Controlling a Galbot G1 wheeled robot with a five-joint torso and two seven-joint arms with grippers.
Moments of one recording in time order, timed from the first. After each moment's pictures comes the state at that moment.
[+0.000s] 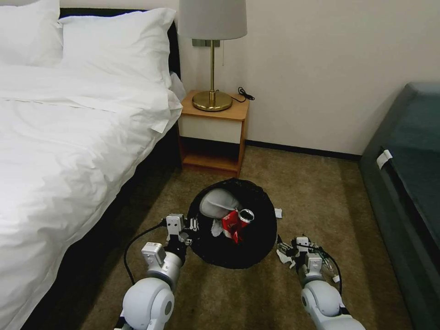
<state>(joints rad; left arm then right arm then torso) 1.44 -1.43 -0.32 -2.09 -0.32 0.25 -0.03 -1.25 1.29 0.38 1.45 0.25 -0.08 0.13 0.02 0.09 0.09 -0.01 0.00</state>
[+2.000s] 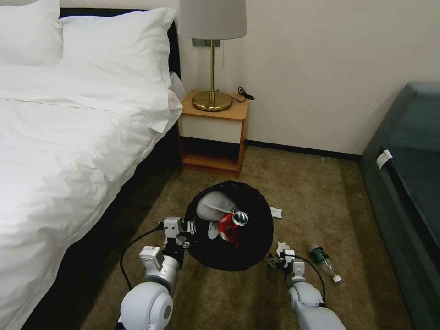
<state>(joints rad) 1.47 -1.45 -0.34 -2.10 -0.29 0.24 -0.03 -1.06 1.41 0.41 0.96 0.18 -0.03 0.04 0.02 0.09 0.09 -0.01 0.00</state>
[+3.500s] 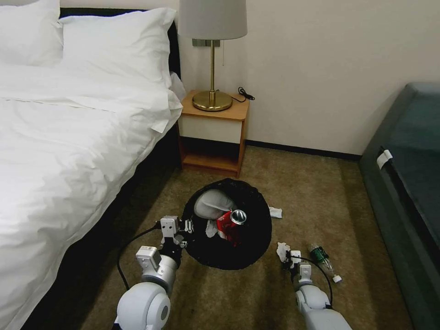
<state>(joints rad) 1.48 -1.45 -0.34 -2.11 -0.29 0.23 -0.02 -1.05 1.38 0.44 0.92 0.15 0.07 0.03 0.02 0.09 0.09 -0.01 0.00</state>
